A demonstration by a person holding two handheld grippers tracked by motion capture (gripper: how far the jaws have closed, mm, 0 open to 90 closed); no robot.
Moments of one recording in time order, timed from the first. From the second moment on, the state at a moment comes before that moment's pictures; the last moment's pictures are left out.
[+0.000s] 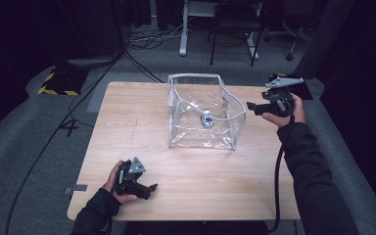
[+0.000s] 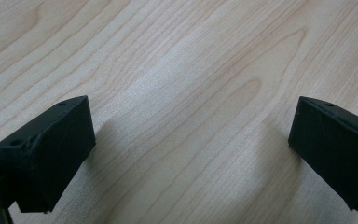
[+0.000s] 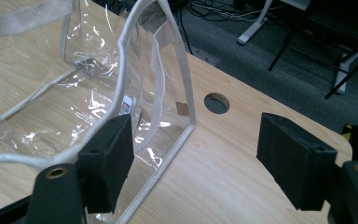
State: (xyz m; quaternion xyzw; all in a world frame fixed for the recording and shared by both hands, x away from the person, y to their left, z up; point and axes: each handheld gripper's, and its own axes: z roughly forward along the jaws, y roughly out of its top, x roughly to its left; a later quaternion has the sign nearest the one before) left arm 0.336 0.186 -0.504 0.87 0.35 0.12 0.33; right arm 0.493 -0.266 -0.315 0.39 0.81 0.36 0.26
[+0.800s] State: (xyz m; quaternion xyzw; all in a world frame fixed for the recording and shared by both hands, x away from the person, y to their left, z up) left arm 0.336 0.186 -0.504 0.87 0.35 0.12 0.33; right arm 0.485 -0.272 -0.350 0.39 0.82 0.34 0.24
